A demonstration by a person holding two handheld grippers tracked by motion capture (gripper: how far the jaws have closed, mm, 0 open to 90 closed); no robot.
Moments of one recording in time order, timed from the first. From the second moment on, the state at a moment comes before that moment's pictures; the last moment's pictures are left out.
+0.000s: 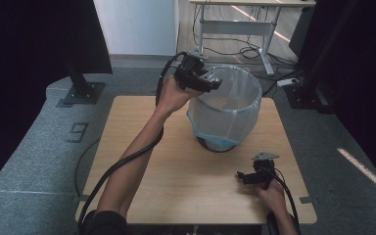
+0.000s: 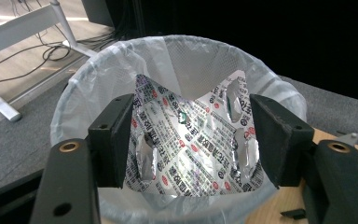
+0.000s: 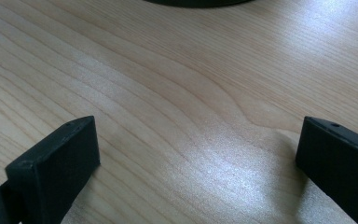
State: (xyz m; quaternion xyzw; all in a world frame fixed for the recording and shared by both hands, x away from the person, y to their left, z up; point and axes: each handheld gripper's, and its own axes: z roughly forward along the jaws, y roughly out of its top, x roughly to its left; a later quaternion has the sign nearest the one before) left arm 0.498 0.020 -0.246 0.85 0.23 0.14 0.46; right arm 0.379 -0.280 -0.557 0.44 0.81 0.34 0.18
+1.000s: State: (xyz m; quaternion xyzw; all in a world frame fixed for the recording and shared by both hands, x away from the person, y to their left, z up) left arm 0.524 -0.032 -0.295 0.87 0.24 0.16 0.41; right arm 0.379 -0.280 -0.557 0.44 0.81 0.34 0.18
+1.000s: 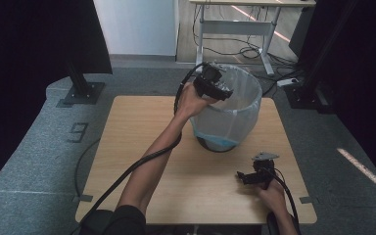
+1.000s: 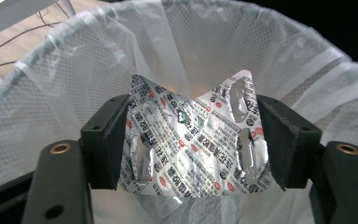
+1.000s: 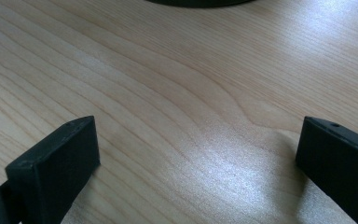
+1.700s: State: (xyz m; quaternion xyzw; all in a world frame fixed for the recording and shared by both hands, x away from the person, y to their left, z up) left arm 0.522 -0.026 -0.297 0.87 0.24 0.15 0.40; right arm 0.379 -0.280 -0.558 0.44 0.81 0.34 0.18
